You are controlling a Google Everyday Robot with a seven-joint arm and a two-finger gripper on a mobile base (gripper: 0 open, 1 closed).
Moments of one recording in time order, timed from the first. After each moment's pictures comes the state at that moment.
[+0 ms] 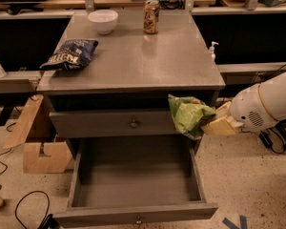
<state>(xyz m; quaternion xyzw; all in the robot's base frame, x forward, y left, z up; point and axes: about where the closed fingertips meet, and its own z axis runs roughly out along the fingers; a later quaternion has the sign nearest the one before) 0.463 -0.177 0.824 -0.45 0.83 0.20 0.26</state>
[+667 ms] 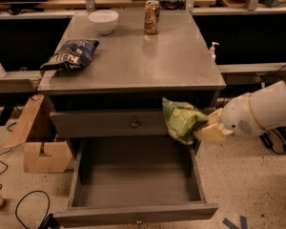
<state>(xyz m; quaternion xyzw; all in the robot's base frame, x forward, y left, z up) 0.465 -0.161 0.804 -0.46 0.82 0.21 0.28</state>
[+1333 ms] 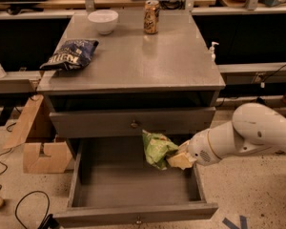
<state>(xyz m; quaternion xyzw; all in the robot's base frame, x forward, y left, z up) 0.466 -0.106 0.672 -0.44 0.82 0.28 0.24</state>
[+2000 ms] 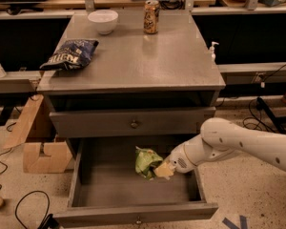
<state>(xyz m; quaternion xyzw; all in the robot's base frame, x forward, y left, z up) 0.485 -0.071 0.558 -0.40 0.85 0.31 0.17</state>
